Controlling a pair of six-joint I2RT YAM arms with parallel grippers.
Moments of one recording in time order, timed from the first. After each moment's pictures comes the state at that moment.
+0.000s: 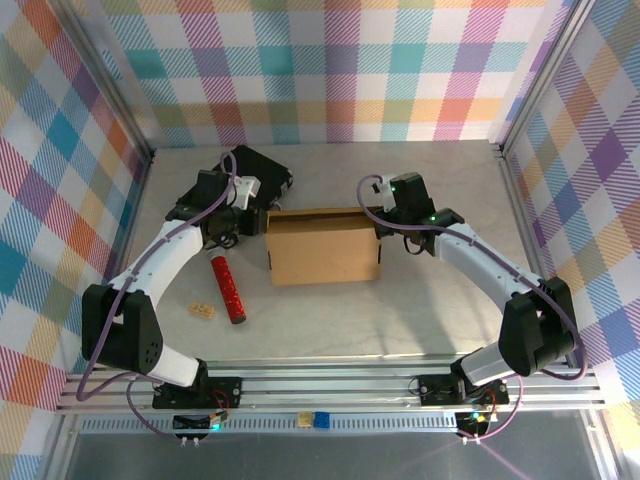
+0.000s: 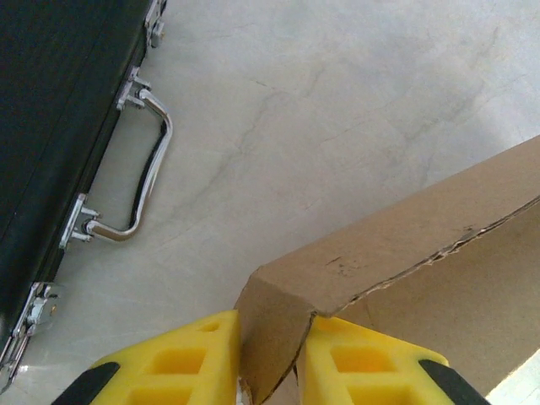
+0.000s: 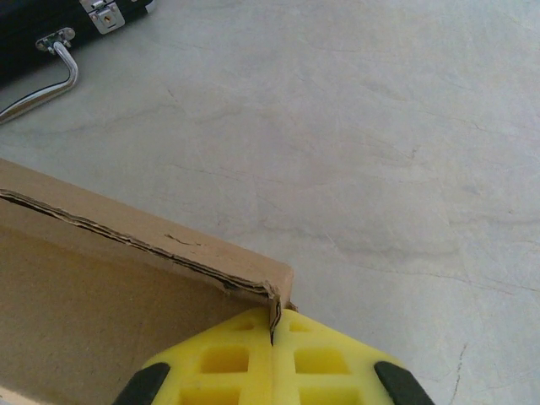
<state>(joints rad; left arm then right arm) -0.20 1.47 1.13 -0.50 0.36 -0.07 0.47 1.46 1.11 -0.42 0.01 0.04</state>
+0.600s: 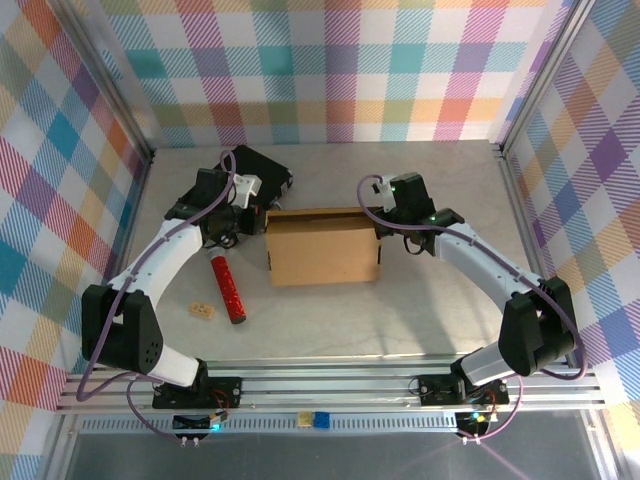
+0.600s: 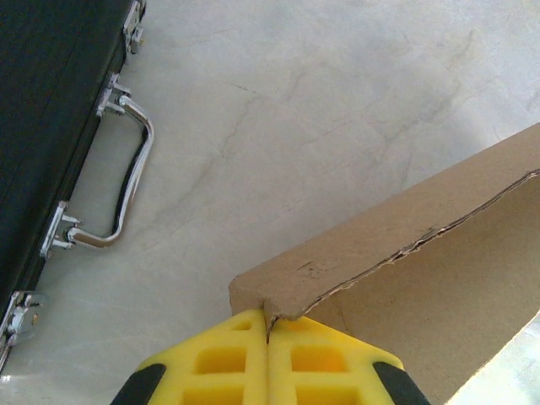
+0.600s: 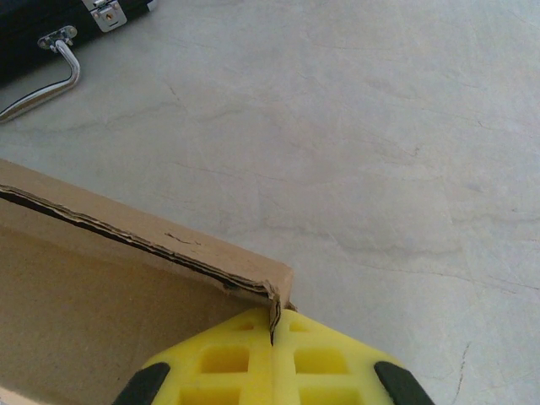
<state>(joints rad) -0.20 1.47 1.15 -0.53 0.39 -0.07 0.46 1.46 1.11 -0.42 0.01 0.05</state>
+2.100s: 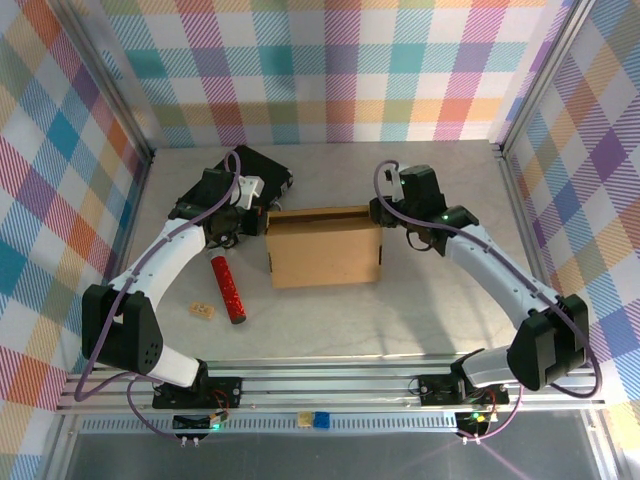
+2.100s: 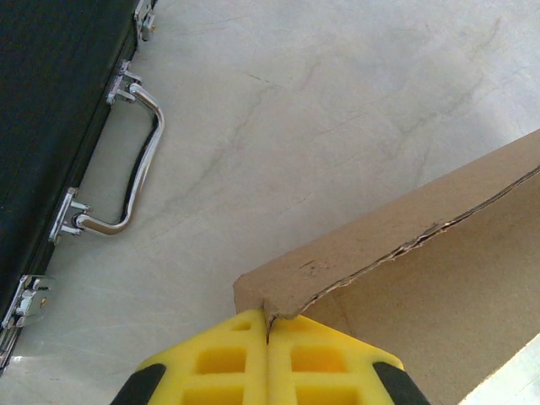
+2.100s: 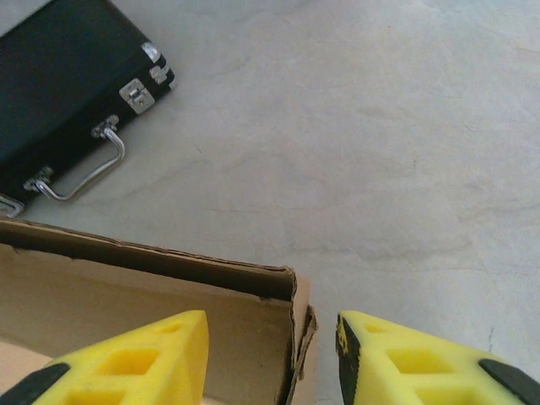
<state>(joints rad) -0.24 1.47 1.16 -0.55 0.32 -0.09 0.46 1.37 1.17 -0.48 0.00 0.27</state>
